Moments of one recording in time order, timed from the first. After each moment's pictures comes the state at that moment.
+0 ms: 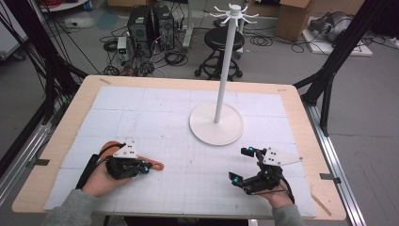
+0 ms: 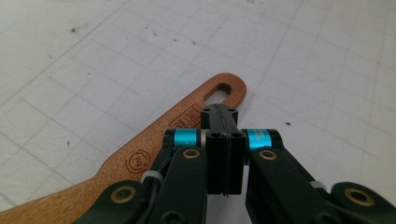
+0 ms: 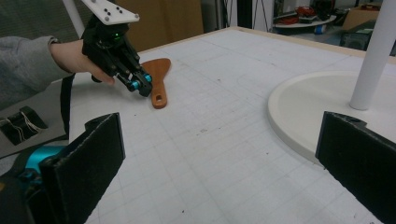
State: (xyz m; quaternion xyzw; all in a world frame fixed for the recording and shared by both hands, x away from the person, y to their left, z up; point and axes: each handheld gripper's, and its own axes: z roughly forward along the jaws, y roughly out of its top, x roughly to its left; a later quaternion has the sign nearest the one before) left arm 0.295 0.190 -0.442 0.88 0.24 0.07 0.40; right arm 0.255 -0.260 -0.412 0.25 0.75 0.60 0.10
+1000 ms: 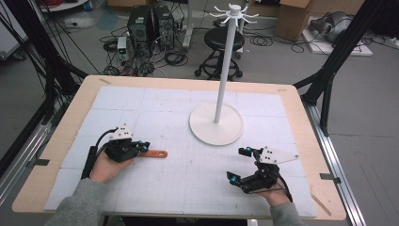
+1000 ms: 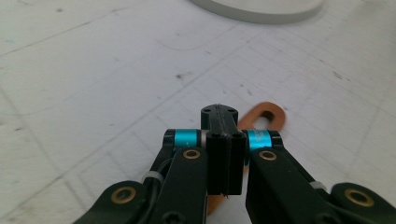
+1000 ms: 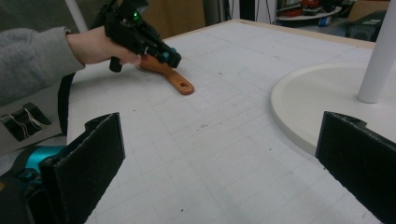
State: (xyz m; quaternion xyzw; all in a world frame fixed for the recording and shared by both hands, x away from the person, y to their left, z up) left arm 0.338 0.205 -0.429 0.82 0.34 0.13 0.43; right arm 0.261 -0.255 -0.417 0.25 0.76 0.59 0.09
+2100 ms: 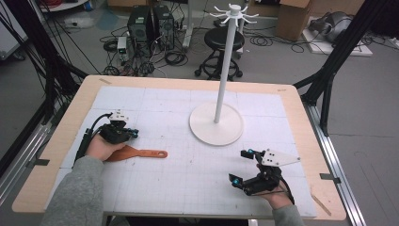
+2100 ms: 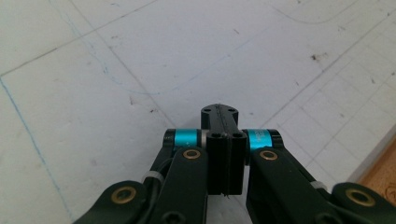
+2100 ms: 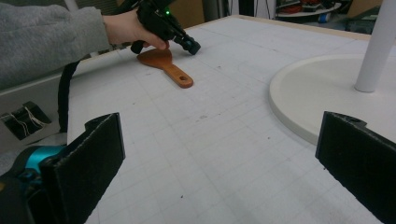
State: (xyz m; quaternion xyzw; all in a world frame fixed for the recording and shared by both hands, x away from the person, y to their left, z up) left arm 0.390 0.237 -0.439 0.84 0.37 0.16 0.36; right arm 0.256 -0.263 -0.422 0.26 0.76 0.59 0.09
